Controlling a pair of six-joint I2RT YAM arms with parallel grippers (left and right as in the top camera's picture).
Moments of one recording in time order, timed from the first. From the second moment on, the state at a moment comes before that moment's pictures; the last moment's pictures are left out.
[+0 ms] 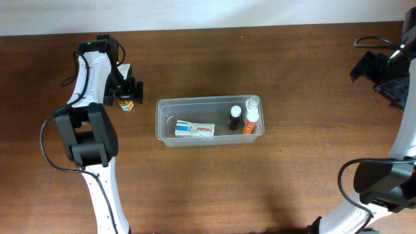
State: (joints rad) left arm 0.07 2.47 2.18 -1.34 0.03 0.06; right arm -0.36 1.92 2.20 -1.65 0.03 0.39
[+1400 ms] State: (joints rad) left arm 0.07 2.47 2.18 -1.32 0.00 0.18; right arm -0.36 1.92 2.20 -1.65 0.03 0.39
